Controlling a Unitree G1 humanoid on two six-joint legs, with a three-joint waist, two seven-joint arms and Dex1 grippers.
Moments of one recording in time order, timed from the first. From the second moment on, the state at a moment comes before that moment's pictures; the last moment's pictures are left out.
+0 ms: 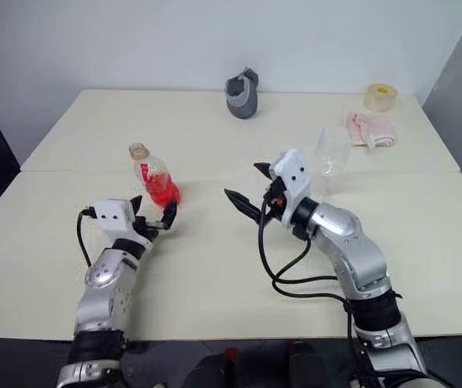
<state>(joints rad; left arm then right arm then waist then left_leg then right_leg) -0.19 0.26 0.21 0.07 -0.27 0.06 -0.30 -0.47 -0.28 0.14 -0.32 0.34 0.55 0.53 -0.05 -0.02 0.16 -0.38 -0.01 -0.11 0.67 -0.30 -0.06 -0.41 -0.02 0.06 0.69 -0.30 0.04</state>
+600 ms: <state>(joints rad) 0.03 0.37 0.05 -0.56 -0.51 0.50 -0.42 -0.25 -0.33 0.05 -0.22 0.20 0.49 0.35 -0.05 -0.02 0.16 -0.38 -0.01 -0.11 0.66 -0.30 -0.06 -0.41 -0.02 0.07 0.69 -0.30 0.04</state>
